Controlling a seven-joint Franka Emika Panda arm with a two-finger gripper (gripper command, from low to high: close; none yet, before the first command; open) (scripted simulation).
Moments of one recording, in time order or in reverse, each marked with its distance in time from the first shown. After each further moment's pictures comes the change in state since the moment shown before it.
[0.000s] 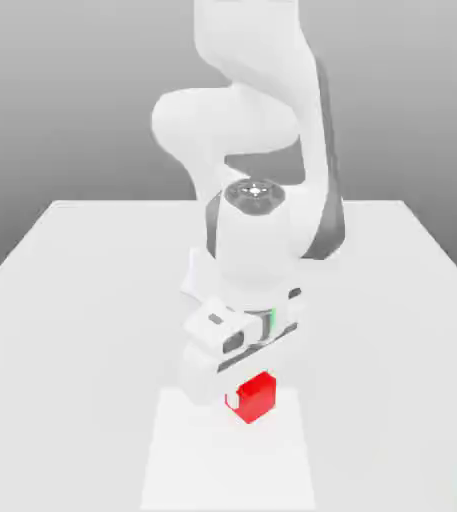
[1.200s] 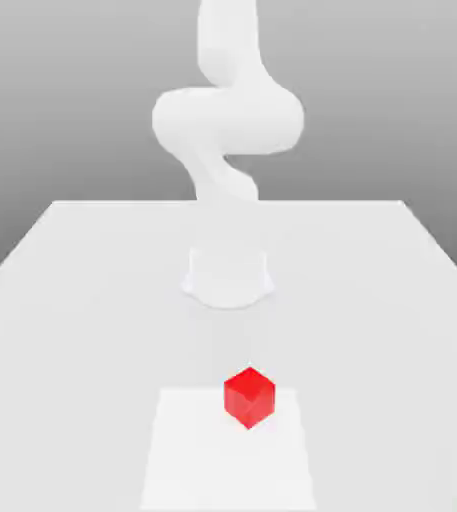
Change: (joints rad) arm -0.134 -0.804 0.051 0.509 -0.029 -0.591 0.602
